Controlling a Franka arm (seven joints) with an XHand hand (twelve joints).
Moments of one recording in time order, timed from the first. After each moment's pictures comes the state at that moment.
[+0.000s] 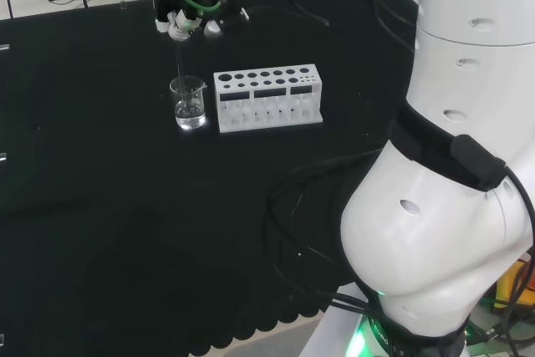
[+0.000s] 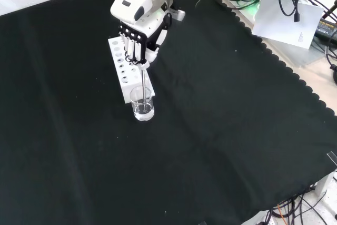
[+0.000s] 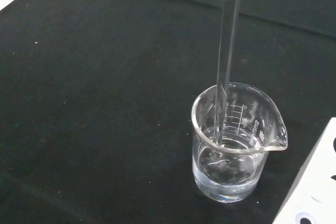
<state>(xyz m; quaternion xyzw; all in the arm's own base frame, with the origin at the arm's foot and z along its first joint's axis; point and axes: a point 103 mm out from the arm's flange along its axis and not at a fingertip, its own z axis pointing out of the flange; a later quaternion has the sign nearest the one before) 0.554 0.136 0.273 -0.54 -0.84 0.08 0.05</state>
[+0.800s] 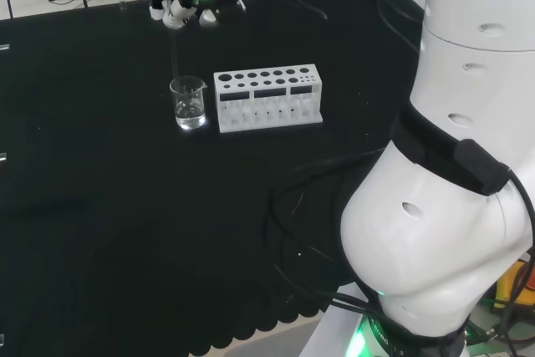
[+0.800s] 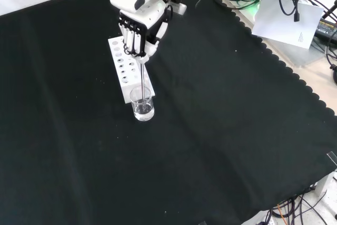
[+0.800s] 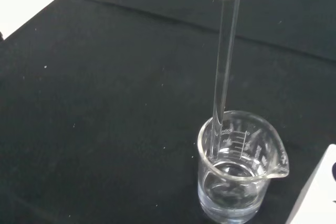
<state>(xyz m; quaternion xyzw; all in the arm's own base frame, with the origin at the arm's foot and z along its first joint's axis) 0.551 0.138 0.302 -0.54 -0.84 0.06 0.05</state>
